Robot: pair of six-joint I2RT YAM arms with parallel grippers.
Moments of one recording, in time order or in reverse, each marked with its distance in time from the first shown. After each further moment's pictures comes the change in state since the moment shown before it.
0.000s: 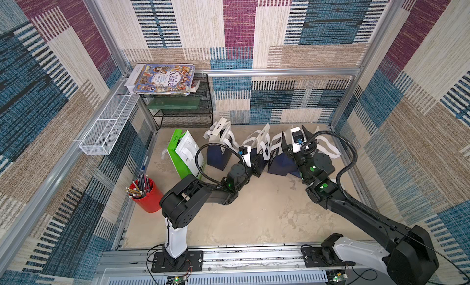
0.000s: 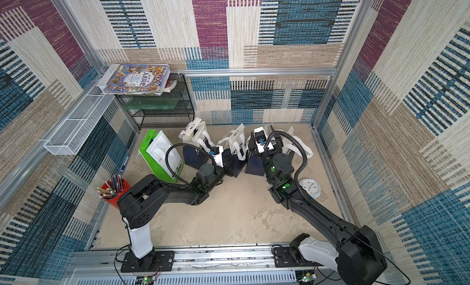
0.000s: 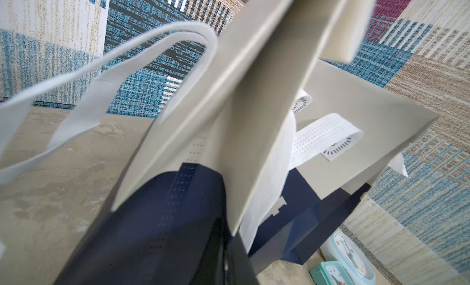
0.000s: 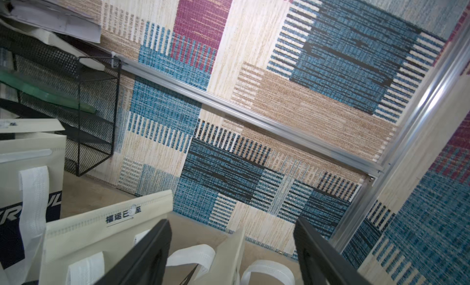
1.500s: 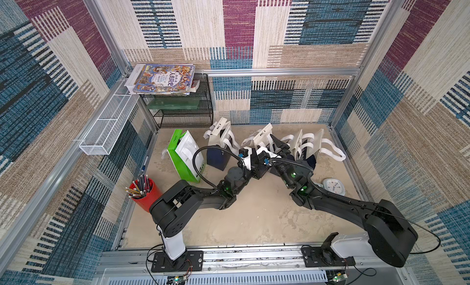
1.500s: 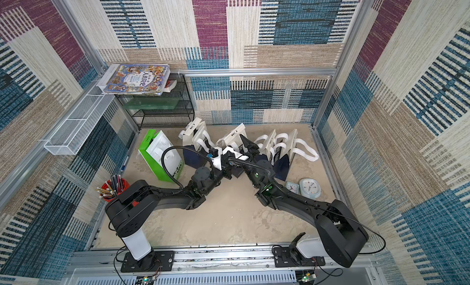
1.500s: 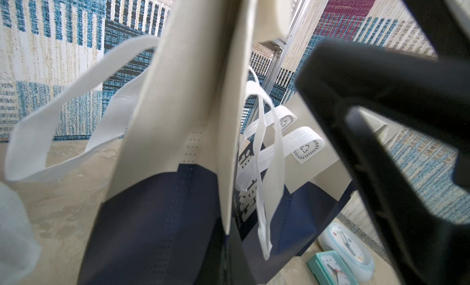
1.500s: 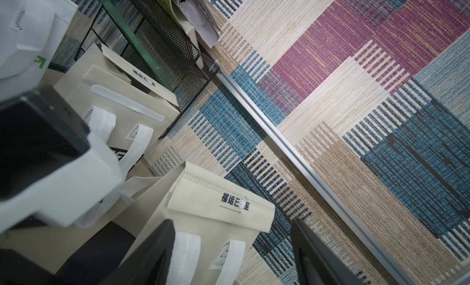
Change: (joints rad) left arm -0.038 -0.125 -0.077 -0.005 -0.029 0.120; right arm 0.140 0.217 -0.039 0.245 -0.161 -0.380
